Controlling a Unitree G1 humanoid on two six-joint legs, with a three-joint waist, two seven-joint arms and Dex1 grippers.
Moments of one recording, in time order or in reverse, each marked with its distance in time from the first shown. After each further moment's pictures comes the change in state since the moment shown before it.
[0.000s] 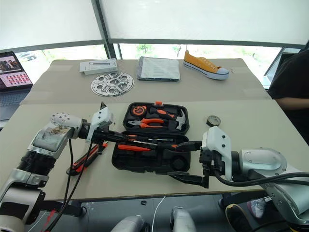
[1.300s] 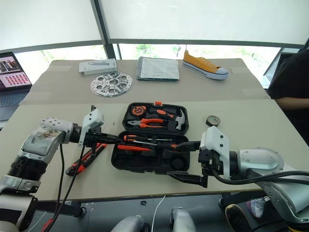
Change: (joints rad) left arm 0.072 0.062 0.055 -0.004 -0.049 0.016 0.011; right arm -0.011 0.007 0.025 0.014 -0.015 0.000 0.002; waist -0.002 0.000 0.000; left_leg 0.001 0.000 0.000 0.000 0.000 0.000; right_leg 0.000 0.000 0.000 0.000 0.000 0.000
